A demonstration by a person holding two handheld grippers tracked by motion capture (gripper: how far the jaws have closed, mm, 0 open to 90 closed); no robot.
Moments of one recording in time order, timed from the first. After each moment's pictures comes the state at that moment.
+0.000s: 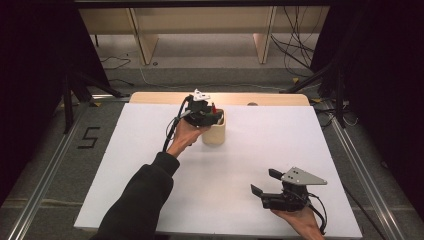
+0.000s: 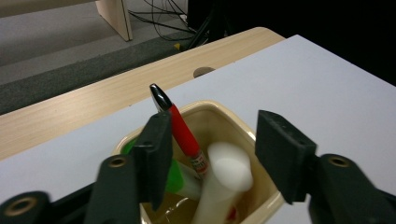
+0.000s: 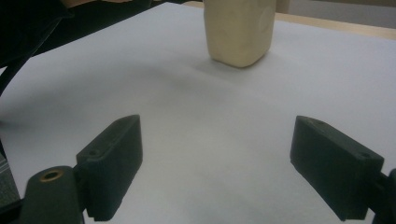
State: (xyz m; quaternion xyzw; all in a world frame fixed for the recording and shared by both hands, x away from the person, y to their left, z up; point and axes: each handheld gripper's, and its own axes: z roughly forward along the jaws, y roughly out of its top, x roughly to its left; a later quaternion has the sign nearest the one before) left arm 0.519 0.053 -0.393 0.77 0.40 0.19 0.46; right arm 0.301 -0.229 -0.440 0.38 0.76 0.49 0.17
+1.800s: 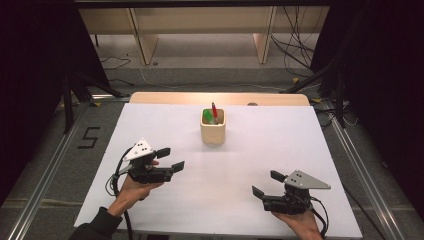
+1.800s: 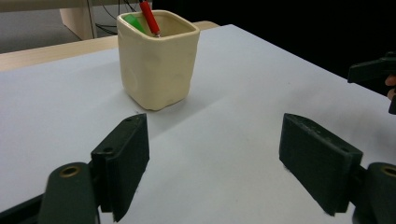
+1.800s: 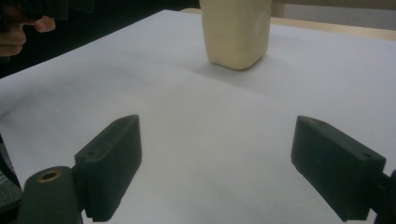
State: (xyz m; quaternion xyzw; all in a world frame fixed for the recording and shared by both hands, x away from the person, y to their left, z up) left arm 0.357 0.182 -0.417 0.75 0.36 0.13 0.54; right arm 0.293 -0.232 -0.441 0.39 0.75 0.50 0.18
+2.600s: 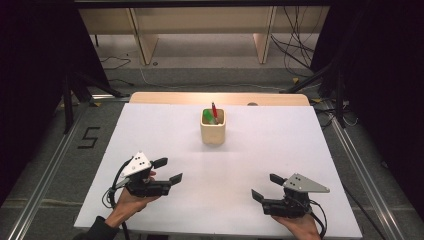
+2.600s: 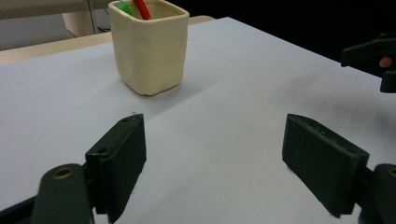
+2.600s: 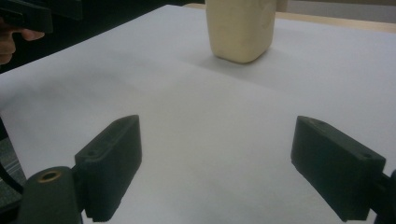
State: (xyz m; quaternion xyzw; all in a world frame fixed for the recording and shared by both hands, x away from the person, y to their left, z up) left arm 0.329 0.185 -0.430 0.76 0.34 0.15 0.54; right arm 0.287 -0.231 -0.446 0.39 0.75 0.50 0.17
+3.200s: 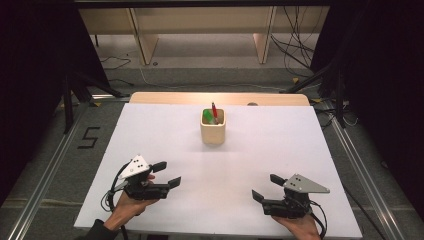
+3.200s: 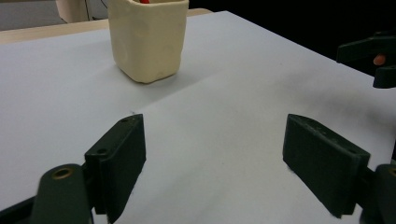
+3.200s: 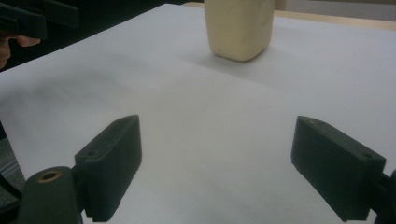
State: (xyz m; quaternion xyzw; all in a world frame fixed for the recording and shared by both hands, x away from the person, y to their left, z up) left arm 0.326 0.189 -0.437 0.75 0.36 0.13 0.53; right arm 0.287 -0.231 -0.448 0.39 0.75 0.50 0.17
